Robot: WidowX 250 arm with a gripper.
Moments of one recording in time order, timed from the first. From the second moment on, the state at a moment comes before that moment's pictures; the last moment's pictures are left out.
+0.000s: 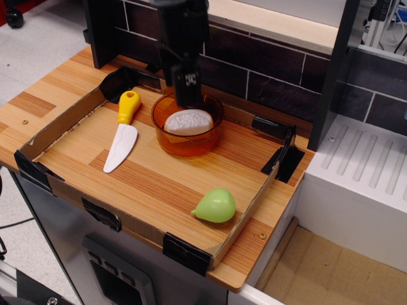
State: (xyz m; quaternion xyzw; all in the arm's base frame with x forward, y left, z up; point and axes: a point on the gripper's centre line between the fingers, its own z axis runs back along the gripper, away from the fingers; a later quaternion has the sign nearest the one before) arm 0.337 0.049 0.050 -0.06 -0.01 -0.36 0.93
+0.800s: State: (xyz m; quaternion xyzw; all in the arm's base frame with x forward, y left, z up) arm 0.333 0.048 0.011 -0.02 0.01 -0.37 0.93
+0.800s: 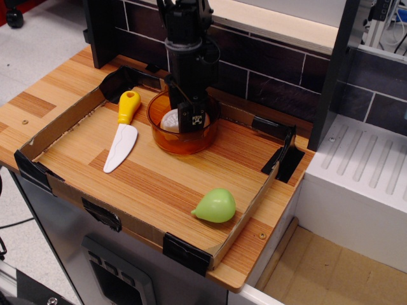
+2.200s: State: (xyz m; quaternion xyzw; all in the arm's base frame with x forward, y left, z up) arm 0.274 0.049 0.084 -0.06 -0.04 -0.40 0.92
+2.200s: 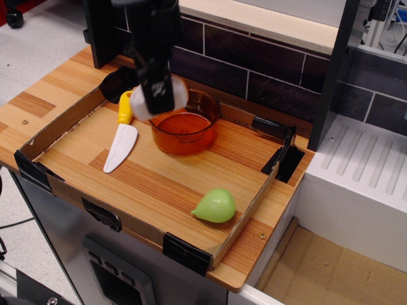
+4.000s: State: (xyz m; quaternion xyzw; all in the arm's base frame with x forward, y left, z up) arm 0.235 0.058 0.005 -0.02 0.02 -0.26 0.97
